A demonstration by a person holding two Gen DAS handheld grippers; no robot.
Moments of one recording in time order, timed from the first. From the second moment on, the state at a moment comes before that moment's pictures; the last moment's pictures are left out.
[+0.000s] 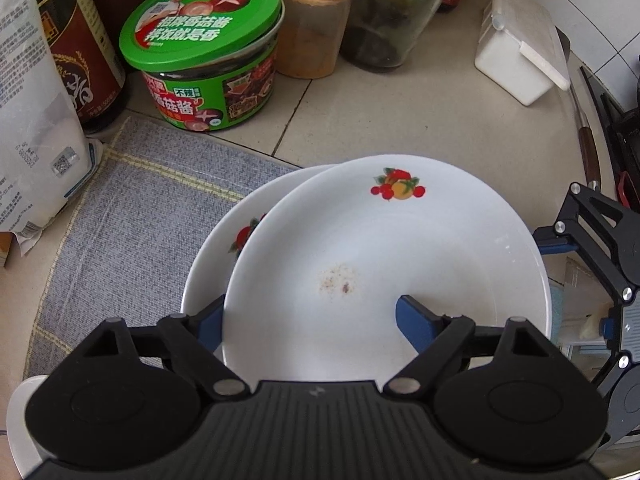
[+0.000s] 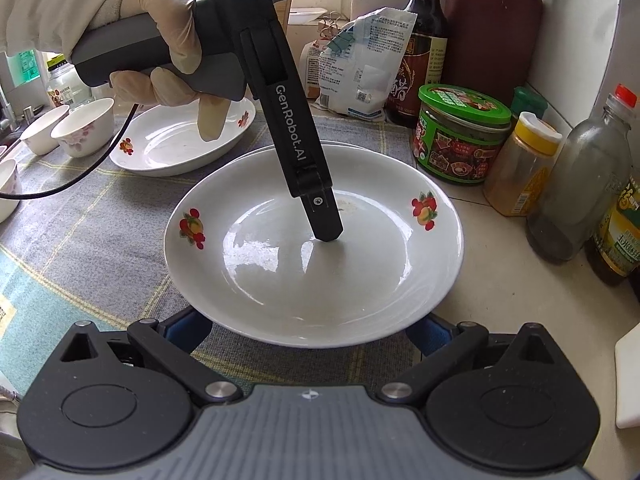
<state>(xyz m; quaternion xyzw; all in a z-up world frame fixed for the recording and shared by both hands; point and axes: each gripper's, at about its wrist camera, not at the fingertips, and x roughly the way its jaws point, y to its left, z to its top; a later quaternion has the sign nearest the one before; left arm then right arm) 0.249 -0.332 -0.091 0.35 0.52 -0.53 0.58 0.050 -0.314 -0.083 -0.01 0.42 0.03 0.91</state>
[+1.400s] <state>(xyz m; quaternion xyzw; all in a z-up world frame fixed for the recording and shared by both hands) 0.230 -0.327 -0.078 0.41 0.47 -0.49 0.61 0.043 -0.312 -0.078 -0.01 0.41 0.03 0.91</state>
